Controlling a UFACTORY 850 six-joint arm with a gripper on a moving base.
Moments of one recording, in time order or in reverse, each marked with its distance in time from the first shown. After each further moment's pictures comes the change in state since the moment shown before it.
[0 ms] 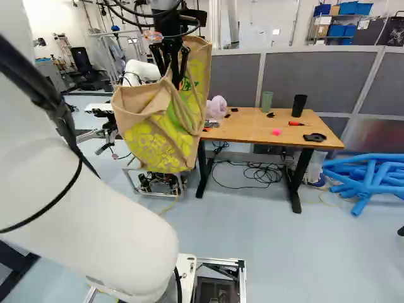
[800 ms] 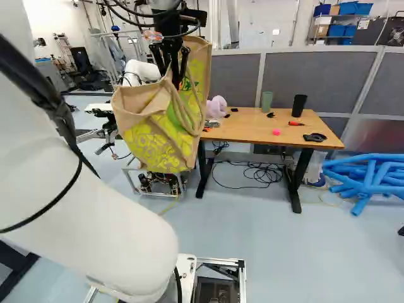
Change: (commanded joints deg) arm 0.0 0.0 0.0 0.0 0.0 0.0
